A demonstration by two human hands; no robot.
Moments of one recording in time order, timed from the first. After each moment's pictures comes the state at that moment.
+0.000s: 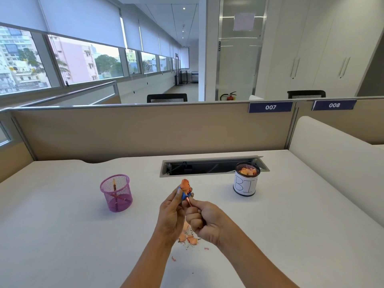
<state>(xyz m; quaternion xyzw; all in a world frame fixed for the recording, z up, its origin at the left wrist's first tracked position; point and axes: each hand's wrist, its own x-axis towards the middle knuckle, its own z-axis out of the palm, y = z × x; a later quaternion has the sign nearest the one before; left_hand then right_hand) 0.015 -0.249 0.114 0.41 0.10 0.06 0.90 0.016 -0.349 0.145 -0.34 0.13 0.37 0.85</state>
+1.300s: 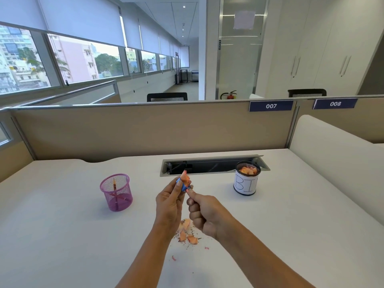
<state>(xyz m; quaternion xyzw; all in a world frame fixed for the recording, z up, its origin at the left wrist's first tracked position) 0.021 -0.249 0.130 0.48 0.06 0.15 0.87 0.012 -0.348 0.161 -0.56 0.10 0.30 0.77</state>
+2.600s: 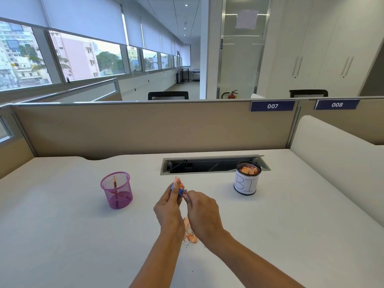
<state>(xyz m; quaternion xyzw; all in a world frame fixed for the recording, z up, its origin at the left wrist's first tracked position) 0.015 -0.266 0.122 0.44 0.22 0.22 0.84 0.022 -0.332 0.115 -0.92 -0.18 -0.22 0.26</state>
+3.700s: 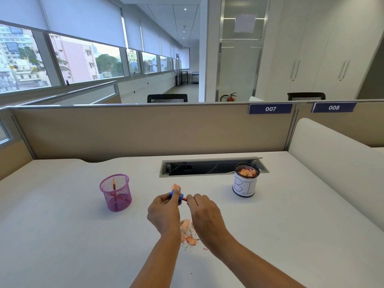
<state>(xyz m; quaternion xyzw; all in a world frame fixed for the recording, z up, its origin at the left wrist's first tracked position) 0.017 -0.266 0.121 0.62 0.34 0.28 0.65 0.021 -0.346 0.109 -0.93 -0.26 -0.22 0.13</state>
